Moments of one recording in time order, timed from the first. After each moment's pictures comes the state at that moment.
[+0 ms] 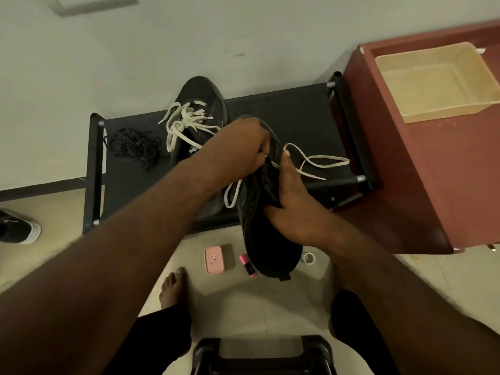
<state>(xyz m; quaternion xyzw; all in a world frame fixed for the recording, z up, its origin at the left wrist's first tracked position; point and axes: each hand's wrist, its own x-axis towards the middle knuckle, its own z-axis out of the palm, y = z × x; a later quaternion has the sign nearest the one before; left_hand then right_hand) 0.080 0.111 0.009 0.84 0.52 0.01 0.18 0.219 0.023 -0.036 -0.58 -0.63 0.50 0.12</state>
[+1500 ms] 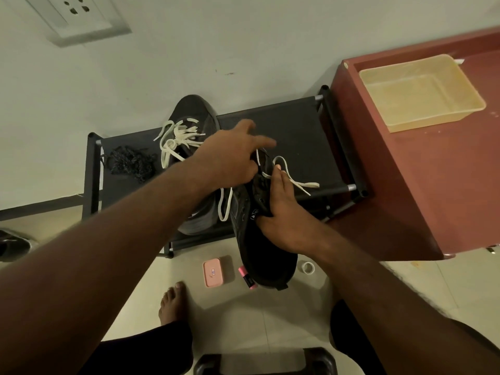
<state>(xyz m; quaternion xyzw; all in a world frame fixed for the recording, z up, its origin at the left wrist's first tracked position) 0.078 0.119 0.014 0.85 0.50 -0.06 0.15 0.216 0.024 -0.030 -0.59 -0.60 0.53 0.11</state>
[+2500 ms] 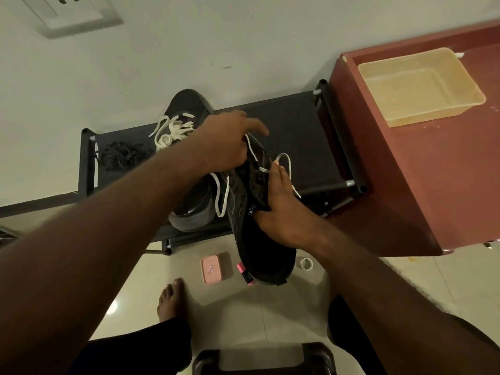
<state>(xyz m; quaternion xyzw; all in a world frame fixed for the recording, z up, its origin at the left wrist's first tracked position) 0.077 0.131 0.024 0.83 0.52 -0.04 0.19 0.216 0.026 -0.029 -0.59 -0.59 0.54 0.11</state>
